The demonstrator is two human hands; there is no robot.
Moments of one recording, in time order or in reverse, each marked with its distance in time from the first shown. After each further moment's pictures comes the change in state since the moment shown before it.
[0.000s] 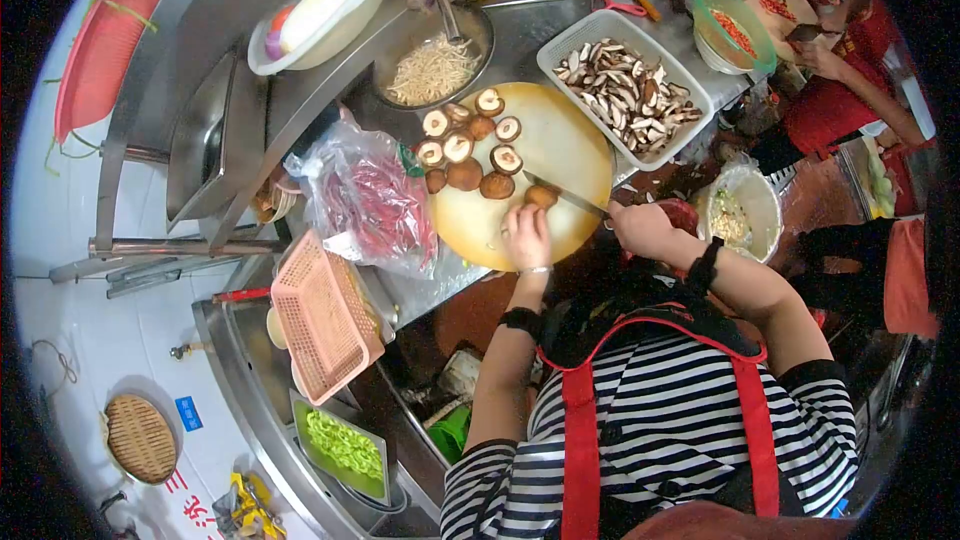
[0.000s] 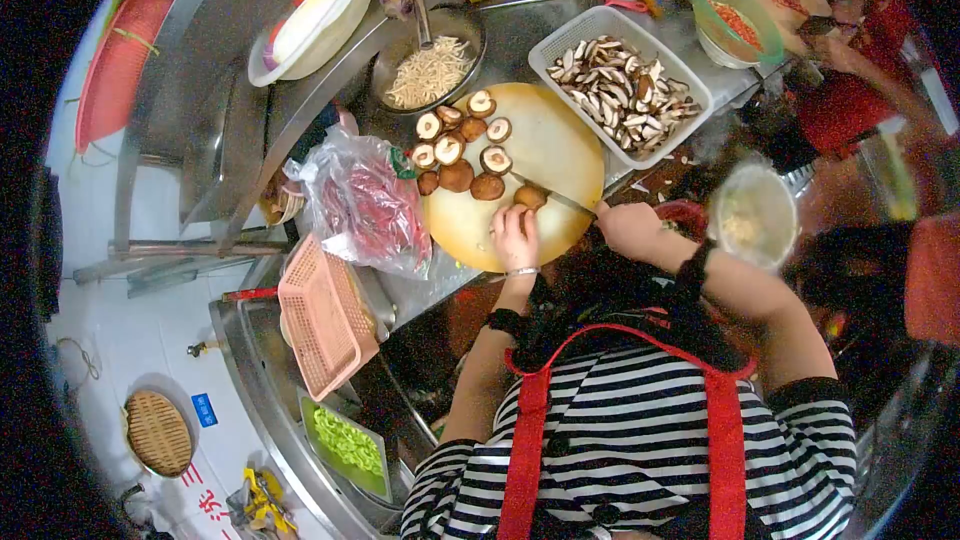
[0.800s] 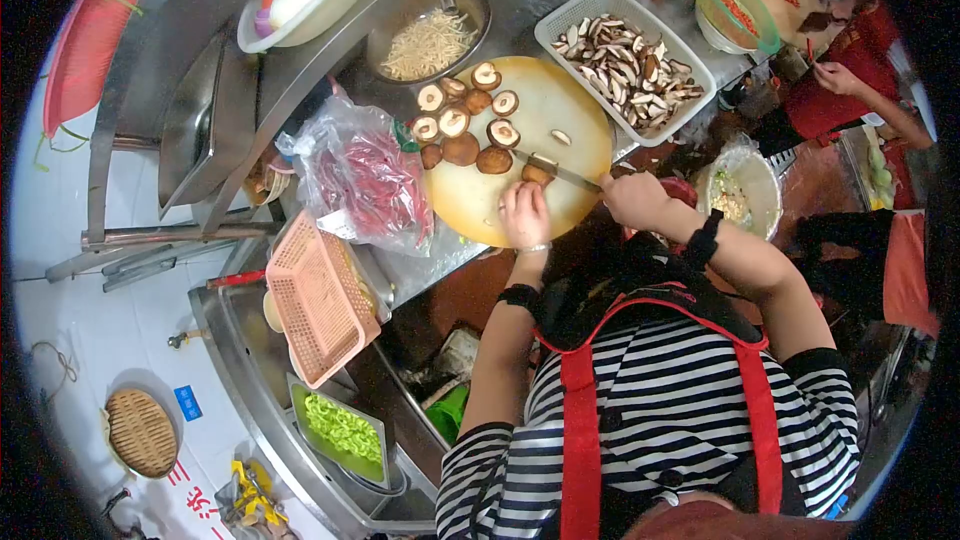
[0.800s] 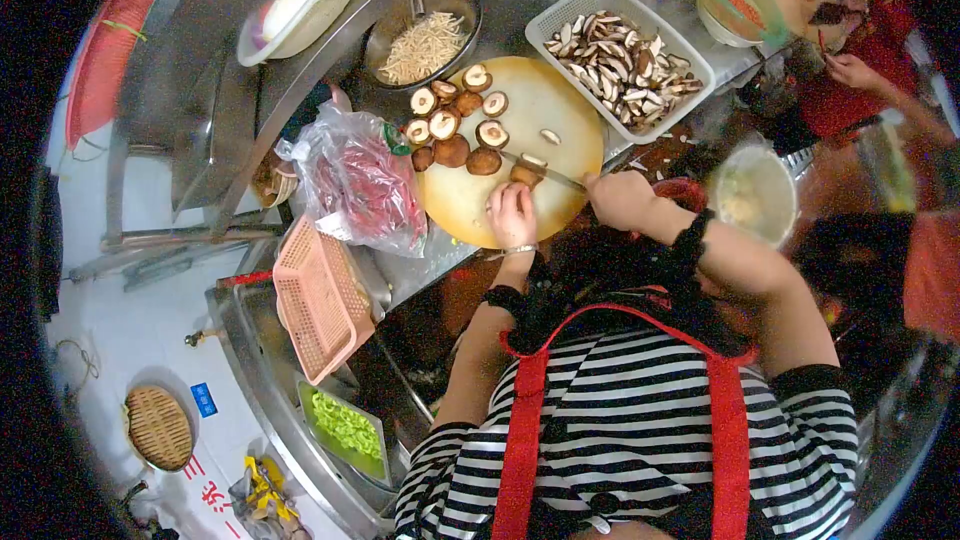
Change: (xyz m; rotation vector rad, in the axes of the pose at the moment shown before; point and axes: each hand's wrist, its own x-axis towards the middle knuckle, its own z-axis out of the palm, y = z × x) left_hand 0.000 -0.002 0.000 0.021 0.069 0.085; right_hand 0.014 -0.014 -0.013 -0.084 -0.146 -0.020
